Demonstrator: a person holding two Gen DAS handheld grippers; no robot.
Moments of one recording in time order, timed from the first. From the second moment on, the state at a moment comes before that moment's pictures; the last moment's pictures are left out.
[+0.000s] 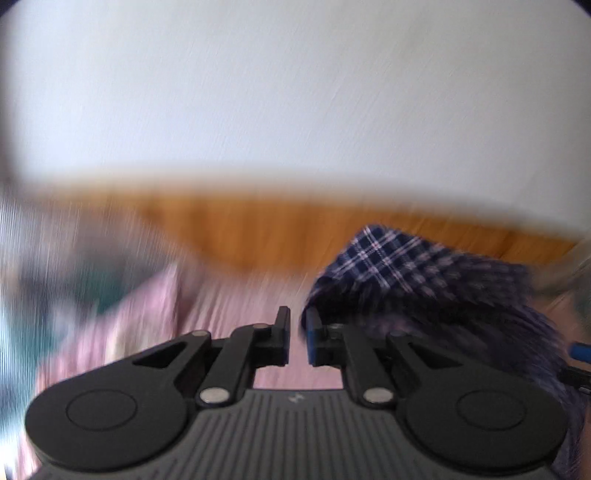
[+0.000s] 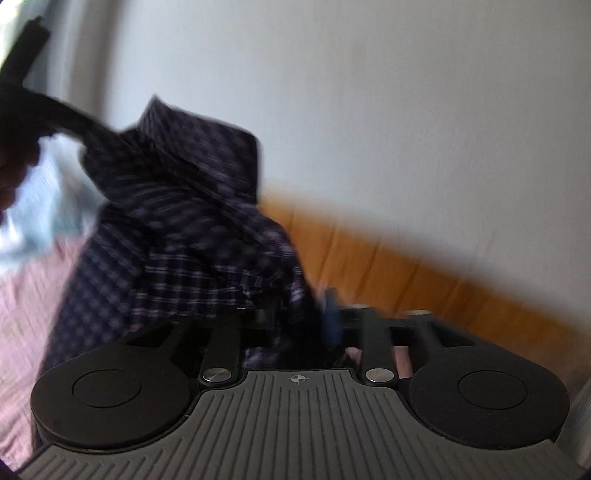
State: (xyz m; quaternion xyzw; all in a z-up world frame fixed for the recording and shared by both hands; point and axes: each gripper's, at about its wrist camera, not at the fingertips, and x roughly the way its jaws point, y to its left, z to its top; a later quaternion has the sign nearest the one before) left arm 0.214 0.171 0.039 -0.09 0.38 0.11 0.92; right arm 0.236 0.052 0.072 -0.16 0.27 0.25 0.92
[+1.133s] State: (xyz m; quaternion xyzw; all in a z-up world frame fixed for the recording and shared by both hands) left arm 0.046 0.205 -0.096 -0.29 0.43 0.08 0.85; right arm 0.224 -0.142 -0.180 -0.09 0.49 0.14 0.86
